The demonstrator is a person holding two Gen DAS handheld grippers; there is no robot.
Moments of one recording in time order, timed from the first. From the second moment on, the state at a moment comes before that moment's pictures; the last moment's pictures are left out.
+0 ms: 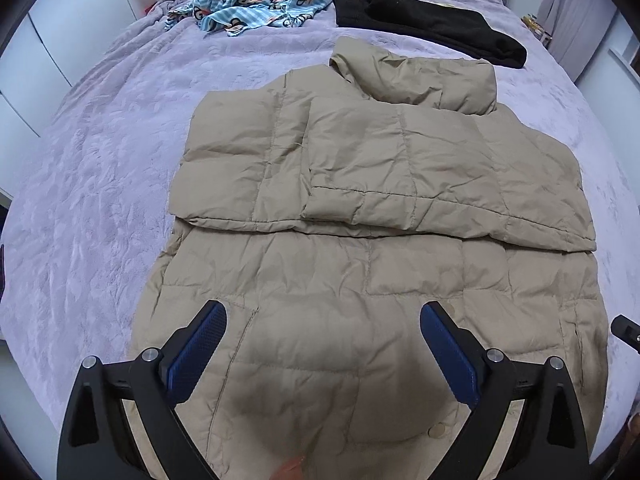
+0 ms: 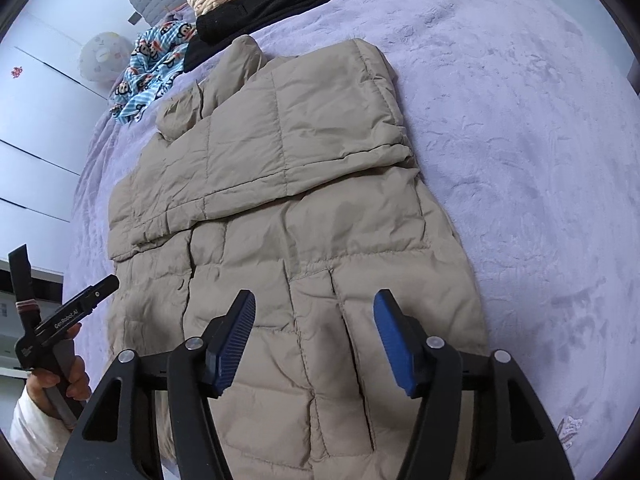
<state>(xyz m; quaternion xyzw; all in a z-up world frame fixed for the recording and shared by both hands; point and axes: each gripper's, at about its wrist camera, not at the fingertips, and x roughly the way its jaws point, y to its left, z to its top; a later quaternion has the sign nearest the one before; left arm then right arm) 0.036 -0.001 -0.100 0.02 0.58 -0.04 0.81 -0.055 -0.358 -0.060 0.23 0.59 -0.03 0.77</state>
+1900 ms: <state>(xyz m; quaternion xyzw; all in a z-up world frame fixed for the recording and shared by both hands) -0.120 0.139 -0.094 0.01 0.64 -0.08 0.76 -0.217 -0.267 -0.048 0.47 0.57 -0.10 0.67</state>
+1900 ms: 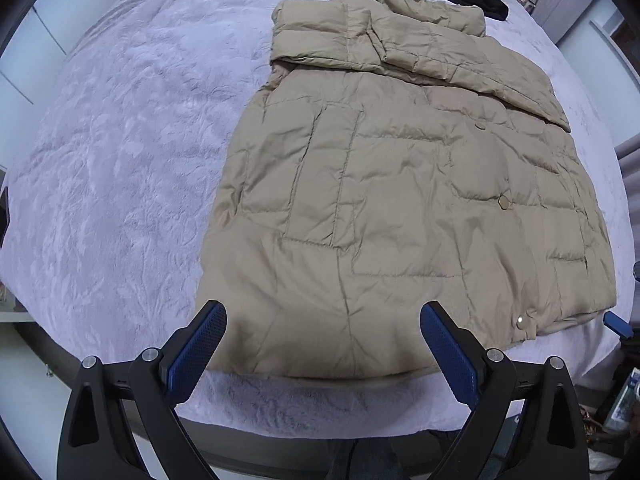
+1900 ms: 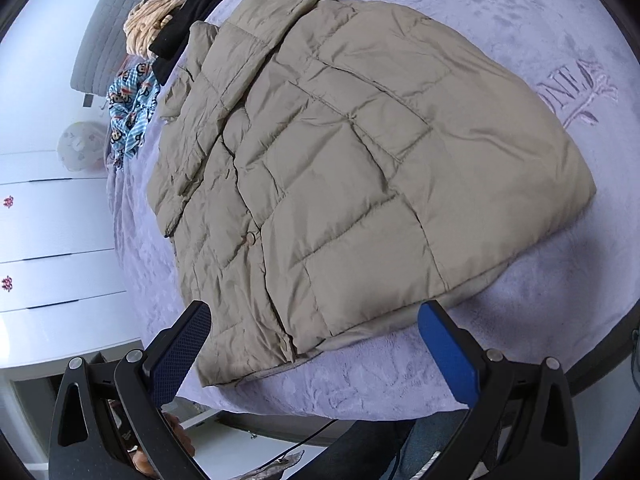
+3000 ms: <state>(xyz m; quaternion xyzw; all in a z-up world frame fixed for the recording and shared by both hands) -0.134 0.178 -0.169 -0.34 0.64 -0.05 0.68 -0.273 -0.346 -0.107 0.58 0.56 -0.13 0.58</state>
